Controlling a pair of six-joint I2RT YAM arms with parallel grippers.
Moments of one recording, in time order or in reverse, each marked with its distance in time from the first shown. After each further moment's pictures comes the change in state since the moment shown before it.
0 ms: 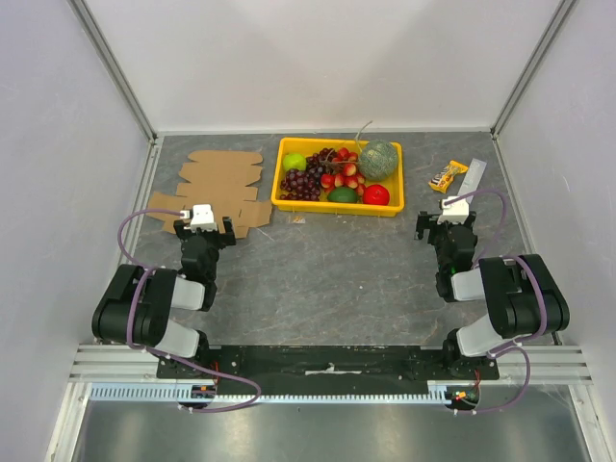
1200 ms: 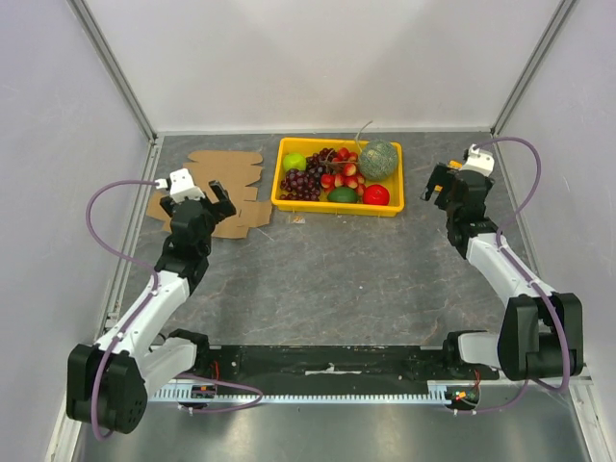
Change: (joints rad) left arm -0.097 -0.470 0.378 -0.895 -0.151 -0.315; right arm 0.000 -0.243 0.526 -0.956 0.148 0.326
